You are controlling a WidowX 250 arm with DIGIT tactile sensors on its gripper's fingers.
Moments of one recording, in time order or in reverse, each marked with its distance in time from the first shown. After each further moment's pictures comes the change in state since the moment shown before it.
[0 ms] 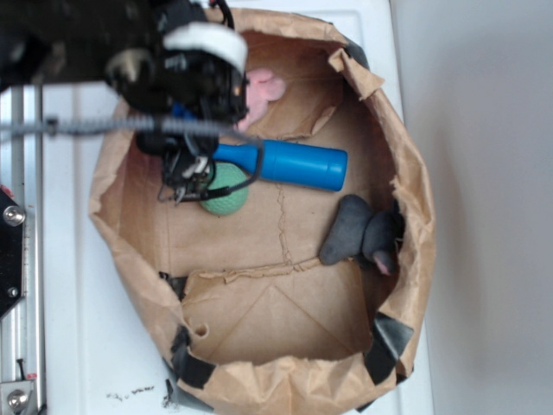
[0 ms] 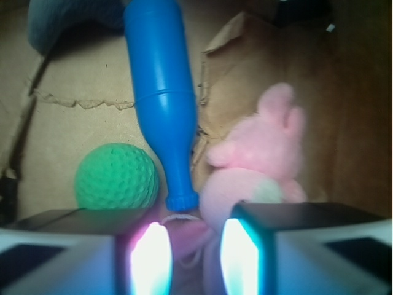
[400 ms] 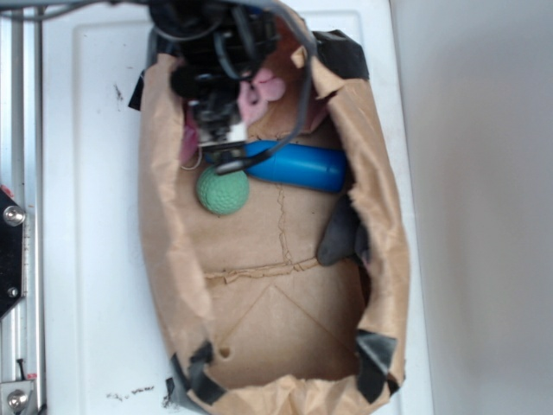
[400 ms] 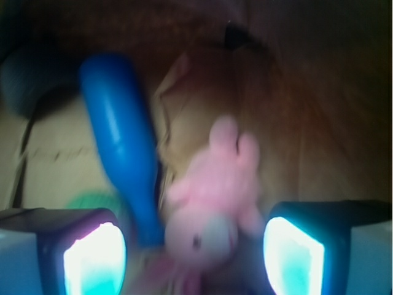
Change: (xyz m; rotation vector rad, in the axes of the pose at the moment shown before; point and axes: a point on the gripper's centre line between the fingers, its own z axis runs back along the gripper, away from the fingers) arm 0.012 0.043 -0.013 0.013 0.019 0.152
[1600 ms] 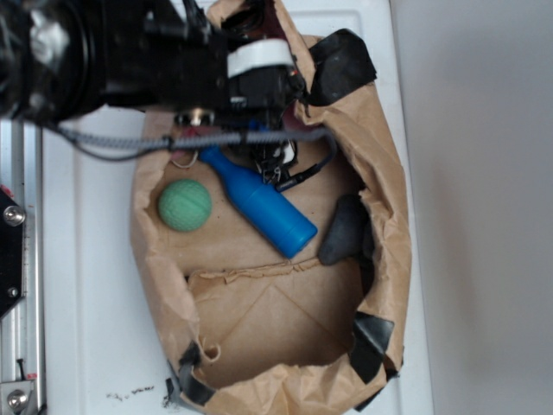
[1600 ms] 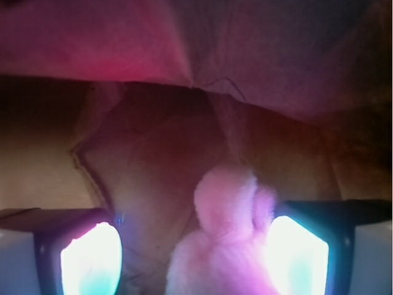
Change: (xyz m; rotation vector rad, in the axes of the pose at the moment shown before) arm -0.007 -0.046 -0.060 0.147 -0.107 0.150
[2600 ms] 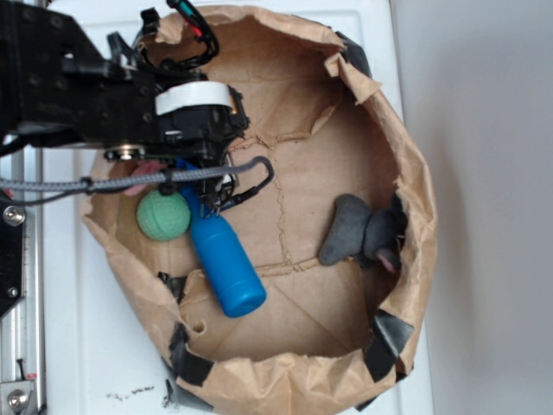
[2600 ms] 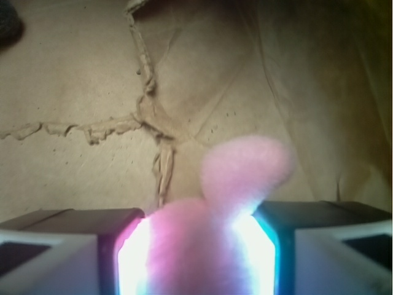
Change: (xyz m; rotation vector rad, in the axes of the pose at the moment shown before) arm -0.020 -0.003 0.020 -0.050 -0.028 -0.077
